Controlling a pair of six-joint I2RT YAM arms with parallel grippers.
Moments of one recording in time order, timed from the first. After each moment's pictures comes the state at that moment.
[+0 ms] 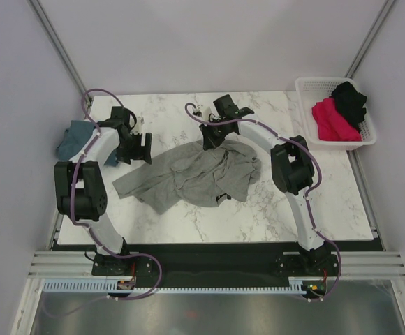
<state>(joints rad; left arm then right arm) -0.02 1.76 1.33 -0.77 0.14 0.03 0.50 2.32 1.98 -0.63 -0.51 -0.26</state>
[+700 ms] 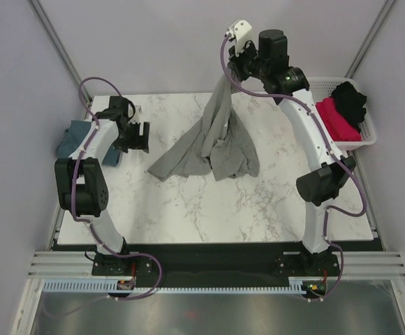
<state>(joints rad) -0.02 1.81 1.47 -0.80 0.08 0.03 0.39 2.05 2.37 -0.60 -0.25 -0.33</state>
